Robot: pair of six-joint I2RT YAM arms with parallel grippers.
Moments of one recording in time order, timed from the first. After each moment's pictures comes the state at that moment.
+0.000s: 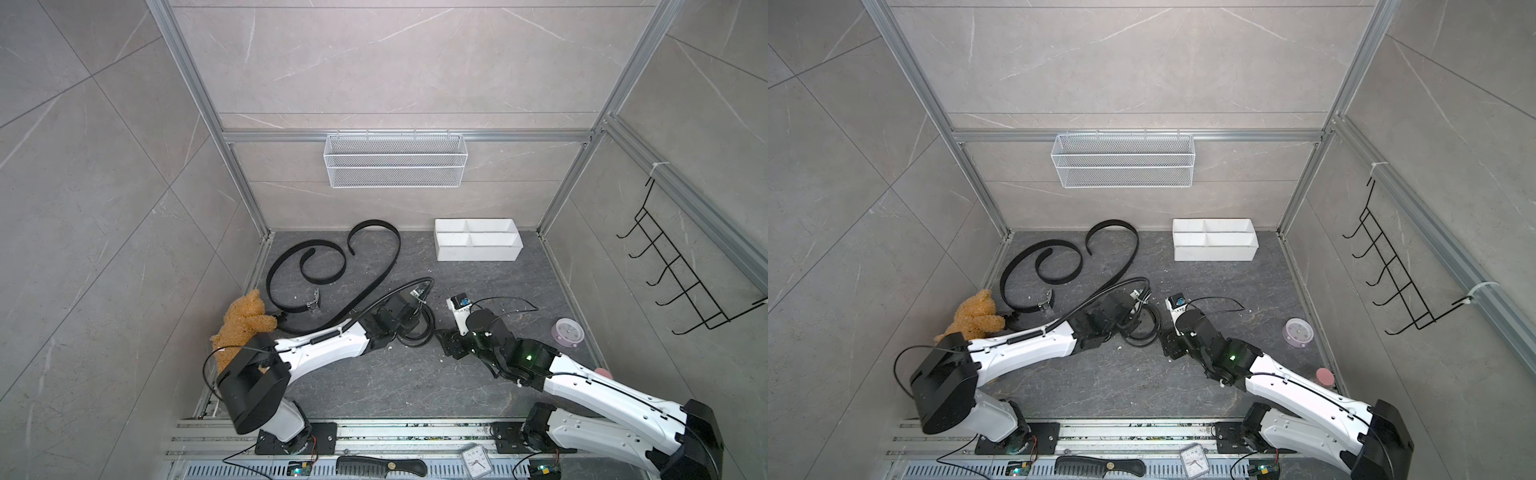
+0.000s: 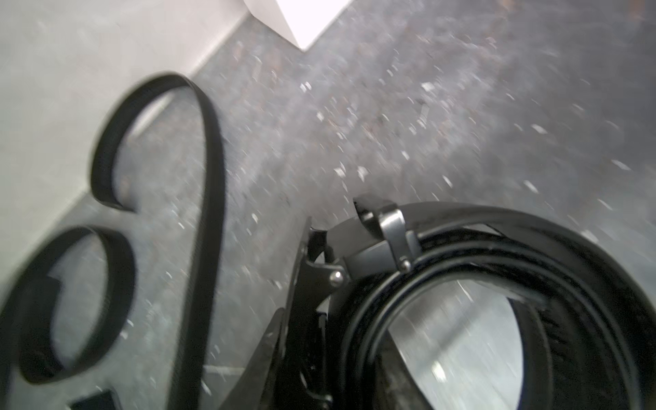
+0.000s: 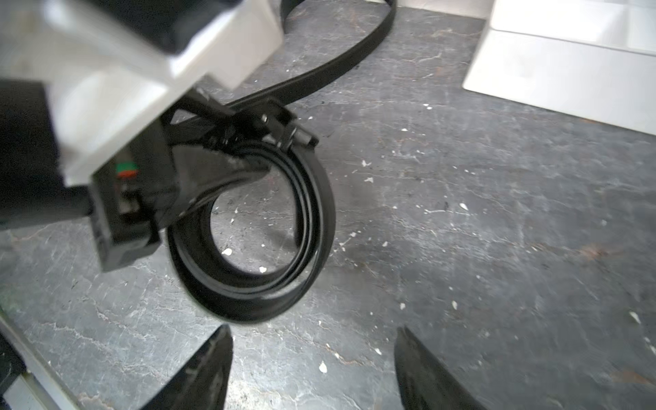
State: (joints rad) left arm -0.92 1.60 1.06 -0.17 -0.40 0.15; right arm 0.87 0.98 0.71 -0.43 0.26 0.37
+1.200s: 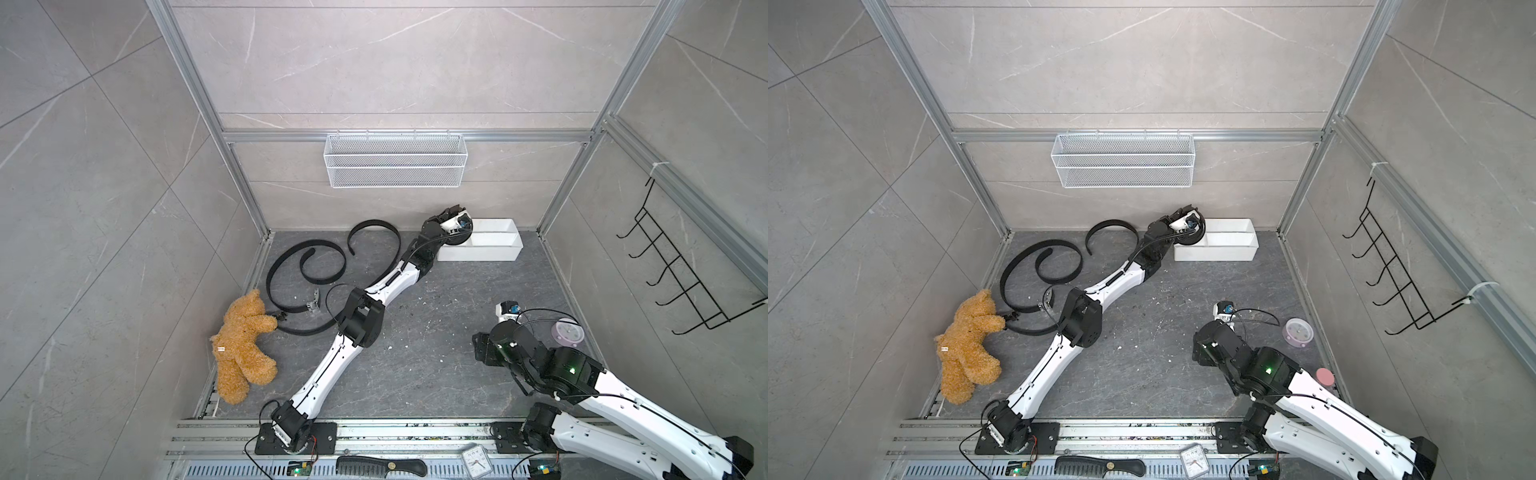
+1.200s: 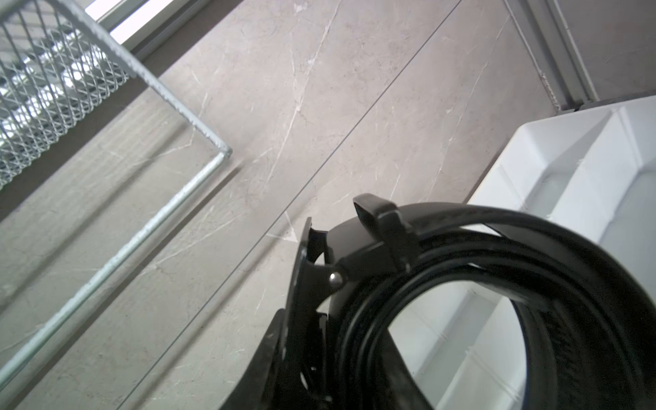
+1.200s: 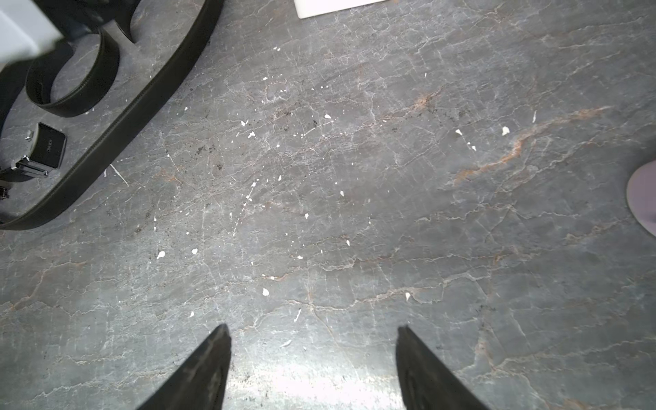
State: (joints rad) left arm -0.70 2.81 2.60 0.32 -0.12 0.77; right arm 0.87 0.78 0.79 -0.91 0.42 0.78
